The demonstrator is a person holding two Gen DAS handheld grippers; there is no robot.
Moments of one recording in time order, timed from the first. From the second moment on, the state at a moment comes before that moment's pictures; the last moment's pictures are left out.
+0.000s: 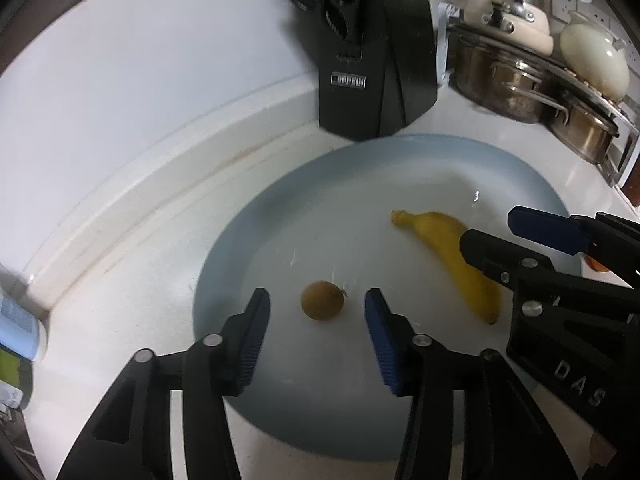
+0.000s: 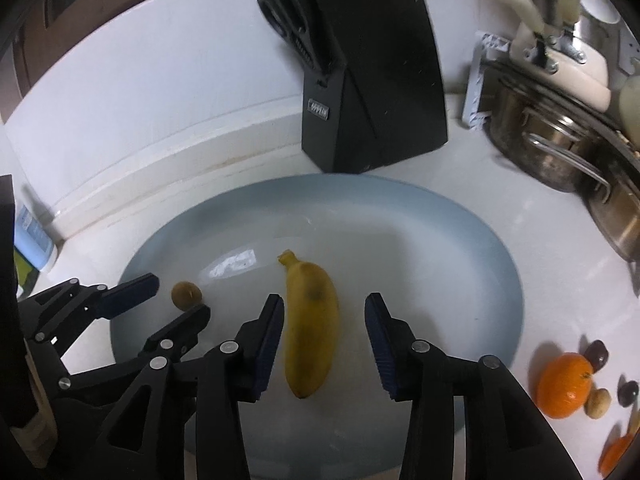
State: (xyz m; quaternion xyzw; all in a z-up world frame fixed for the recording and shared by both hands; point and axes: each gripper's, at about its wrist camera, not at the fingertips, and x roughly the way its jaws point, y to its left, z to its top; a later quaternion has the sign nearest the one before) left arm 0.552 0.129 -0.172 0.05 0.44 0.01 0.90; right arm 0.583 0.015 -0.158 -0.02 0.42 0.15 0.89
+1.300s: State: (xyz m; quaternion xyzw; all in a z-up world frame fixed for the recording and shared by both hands) left arm 0.453 0.033 -0.049 0.05 0.28 0.00 0.96; right arm 0.453 -0.122 -0.061 0.03 0.32 0.02 0.95
